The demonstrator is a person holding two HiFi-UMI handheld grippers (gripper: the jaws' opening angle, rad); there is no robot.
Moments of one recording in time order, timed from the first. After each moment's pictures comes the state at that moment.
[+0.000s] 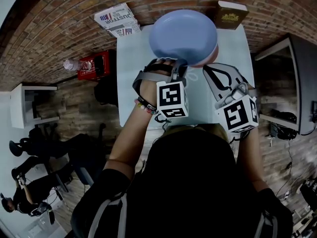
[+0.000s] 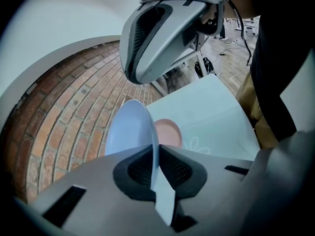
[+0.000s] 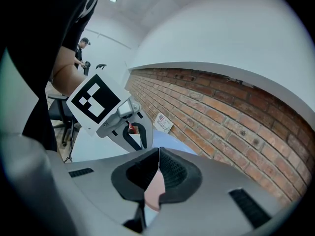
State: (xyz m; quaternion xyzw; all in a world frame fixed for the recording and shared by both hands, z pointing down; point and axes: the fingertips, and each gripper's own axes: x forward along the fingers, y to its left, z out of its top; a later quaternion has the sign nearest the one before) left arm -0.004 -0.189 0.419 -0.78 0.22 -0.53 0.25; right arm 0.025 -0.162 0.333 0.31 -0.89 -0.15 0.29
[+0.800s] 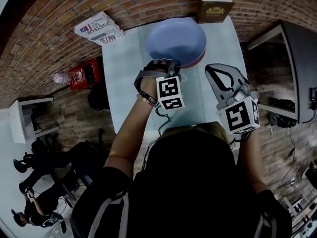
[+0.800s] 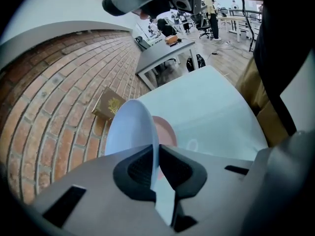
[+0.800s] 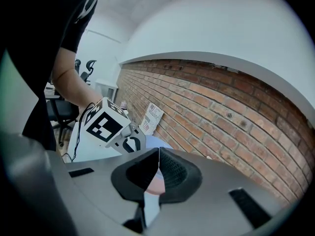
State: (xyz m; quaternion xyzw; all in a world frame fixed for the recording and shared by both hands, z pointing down) left arm 0.038 -0.226 0.502 -0.79 0.16 -0.56 0.22; right arm 0.089 -0.186 0.349 0.35 -0.88 -0.12 0.31
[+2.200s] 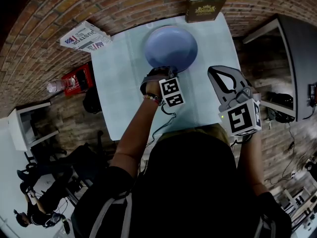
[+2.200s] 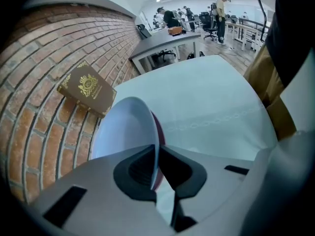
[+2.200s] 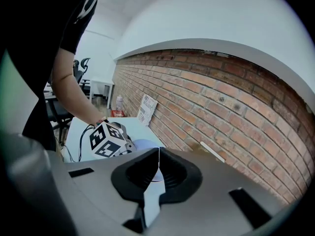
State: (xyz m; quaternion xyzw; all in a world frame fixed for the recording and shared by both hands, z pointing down) left arm 0.075 -0.247 0.615 -0.78 0.14 -0.59 0.14; right arm 0.147 -0.219 0.375 0.36 -0.87 -0.08 0.33
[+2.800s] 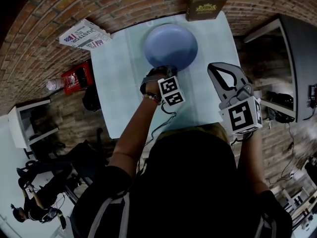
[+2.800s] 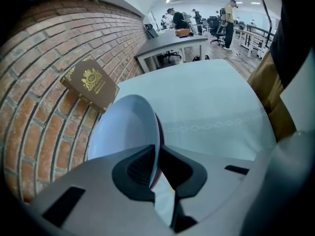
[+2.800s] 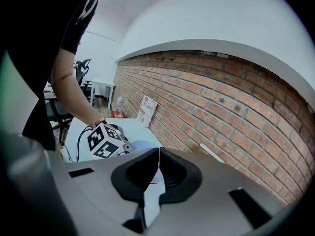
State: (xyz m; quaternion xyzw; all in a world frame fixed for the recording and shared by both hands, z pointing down) left arm 0.074 -0.247 0.619 -0.79 0.16 -0.58 0.10; right arm 0.148 -0.228 0.373 0.35 -0.87 -0.09 0.33
